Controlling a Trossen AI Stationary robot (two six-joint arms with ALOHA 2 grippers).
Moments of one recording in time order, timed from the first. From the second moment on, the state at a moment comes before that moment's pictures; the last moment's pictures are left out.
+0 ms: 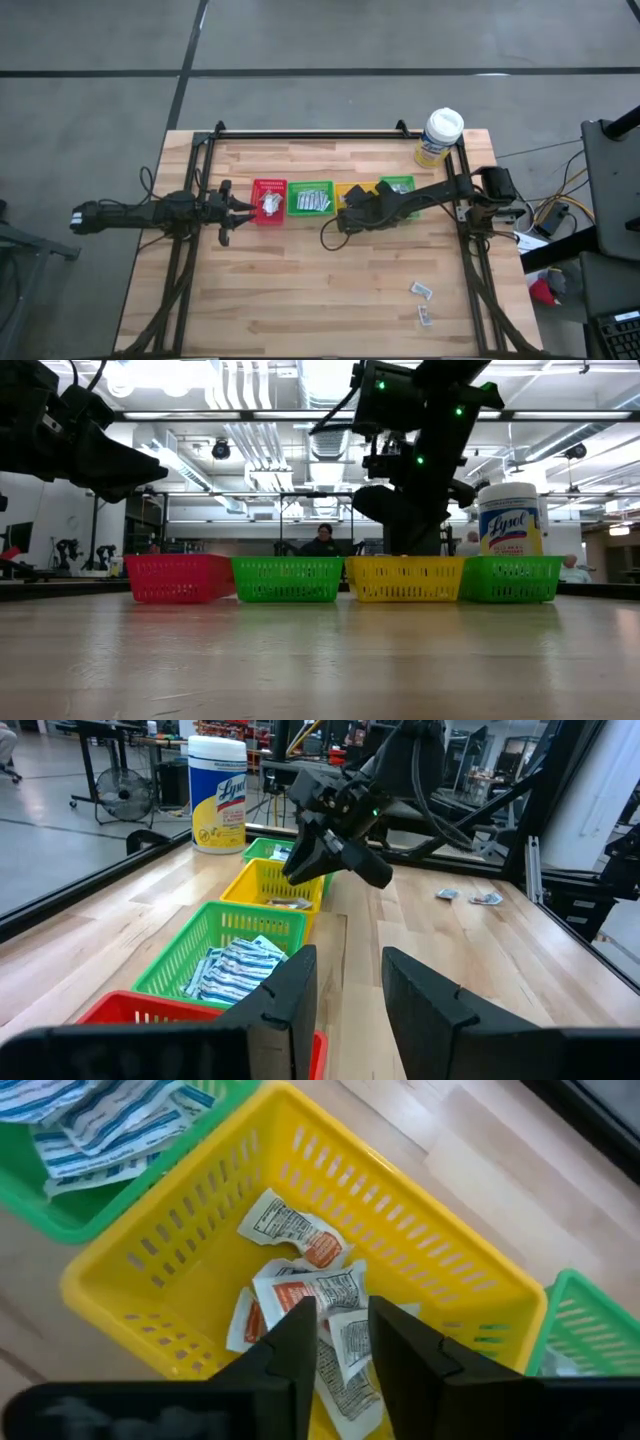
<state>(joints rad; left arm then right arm) 0.02 0.15 0.03 -0.02 -0.07 -0.13 0.07 1.82 1.17 -0.71 0.64 0.87</state>
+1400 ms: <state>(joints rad) 0.02 0.15 0.03 -0.02 -0.07 -0.13 0.68 1.72 1.28 -1.22 0.17 1.05</state>
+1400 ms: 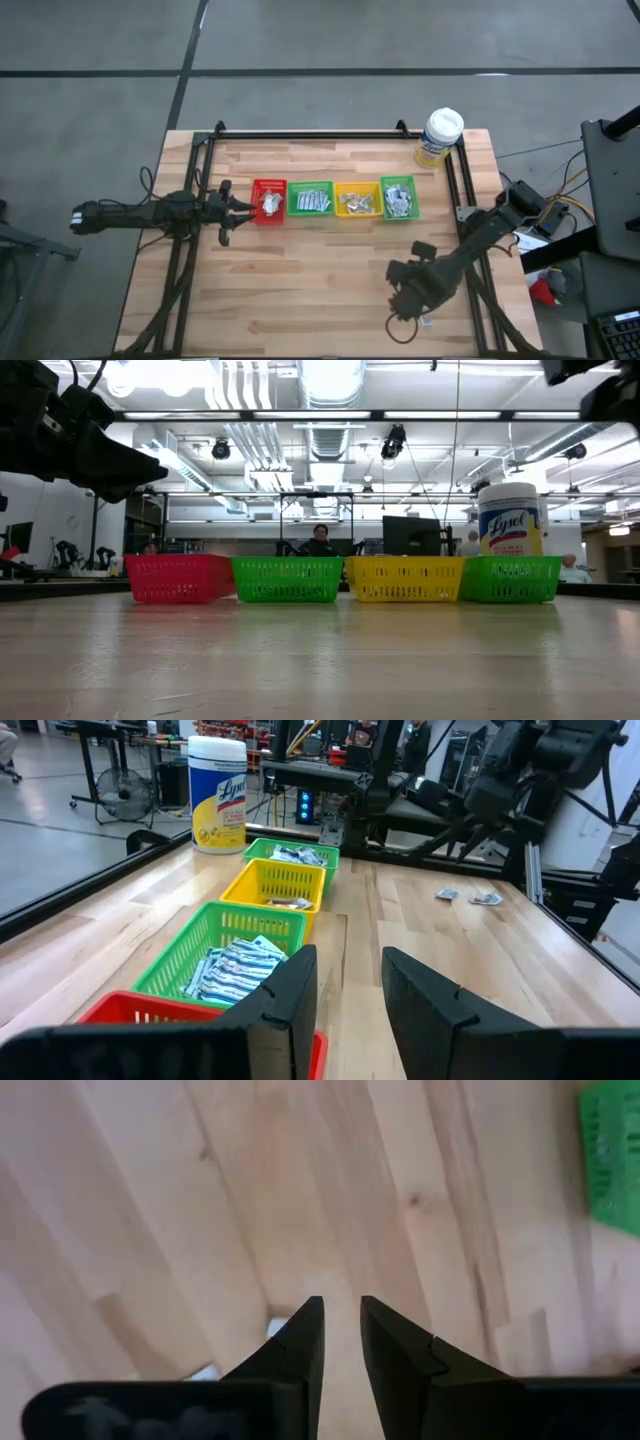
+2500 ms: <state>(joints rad) 0.02 0.15 0.03 -0.02 -0.07 -0.13 0.78 1.49 0.93 -0.90 -0.03 1.42</state>
